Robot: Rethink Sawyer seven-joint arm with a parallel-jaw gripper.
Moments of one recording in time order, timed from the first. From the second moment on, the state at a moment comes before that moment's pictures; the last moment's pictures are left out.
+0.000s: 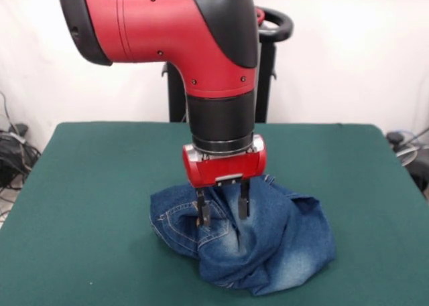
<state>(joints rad) -0.53 -0.57 0.38 1.56 -0.35 0.52 1.44</state>
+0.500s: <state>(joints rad) -0.53 -0.57 0.38 1.54 -0.35 0.52 1.44</state>
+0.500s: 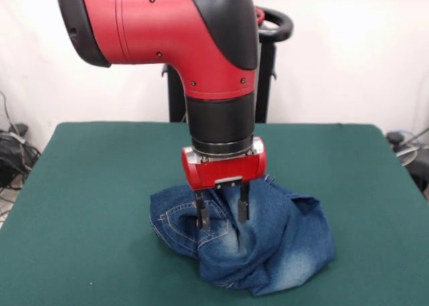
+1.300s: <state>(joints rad) -0.55 -0.88 0.38 1.60 -0.27 0.81 1.44</state>
